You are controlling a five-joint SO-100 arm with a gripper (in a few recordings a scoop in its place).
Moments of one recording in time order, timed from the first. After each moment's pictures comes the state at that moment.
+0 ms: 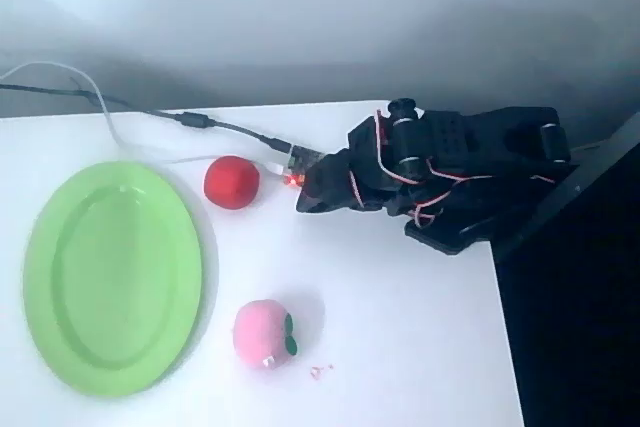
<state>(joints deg) -1.6 194.8 184.7 73.0 86.2</state>
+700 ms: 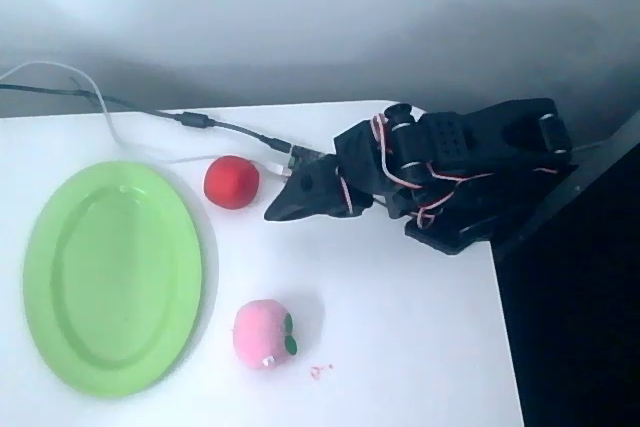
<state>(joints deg) -6.6 182.0 176.0 47.9 87.5</state>
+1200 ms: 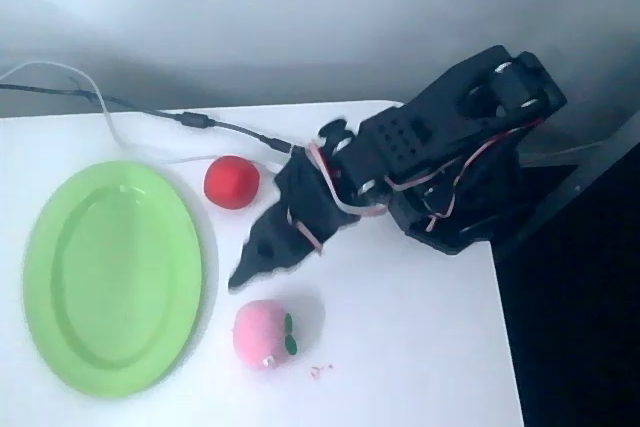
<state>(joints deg) -29.2 134.2 127.0 45.7 104.2</state>
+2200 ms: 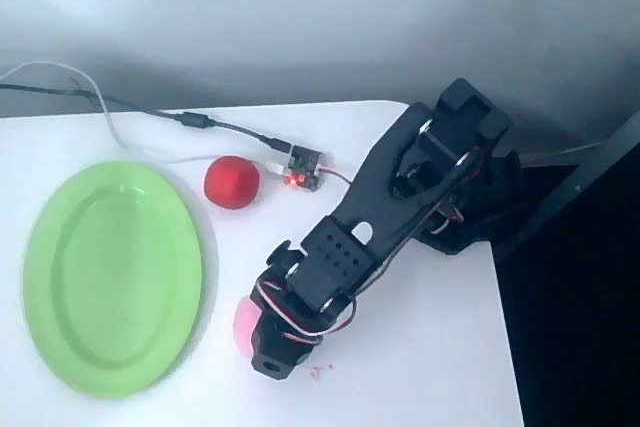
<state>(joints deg) -41.6 99.2 113.9 45.6 109.4</state>
